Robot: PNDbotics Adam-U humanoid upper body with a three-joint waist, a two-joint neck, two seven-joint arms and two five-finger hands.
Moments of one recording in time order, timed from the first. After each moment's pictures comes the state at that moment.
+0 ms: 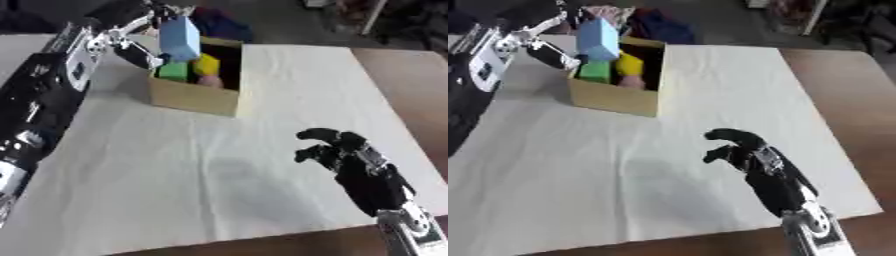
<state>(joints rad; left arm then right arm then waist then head) -1.00 0.51 -0.15 -0.89 -1.06 -0.42 -0.08 -0.26 -0.11 0.27 -1.65 -0.23 -0.13 0.44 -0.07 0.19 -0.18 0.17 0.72</state>
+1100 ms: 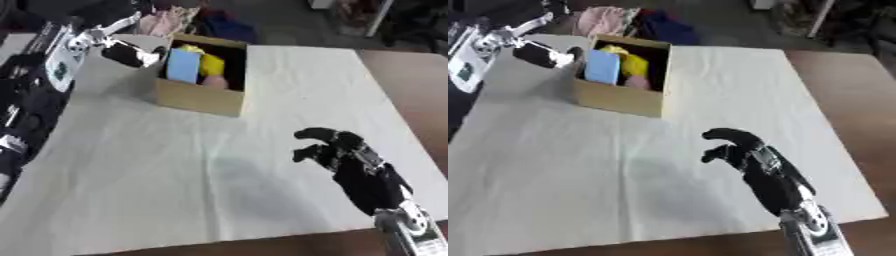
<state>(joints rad) -0.91 0.63 -0.14 -1.10 -0.76 -0.46 -0.23 -0.26 -0.11 0.26 -1.65 -0.22 -0.14 0.44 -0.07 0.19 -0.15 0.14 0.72</state>
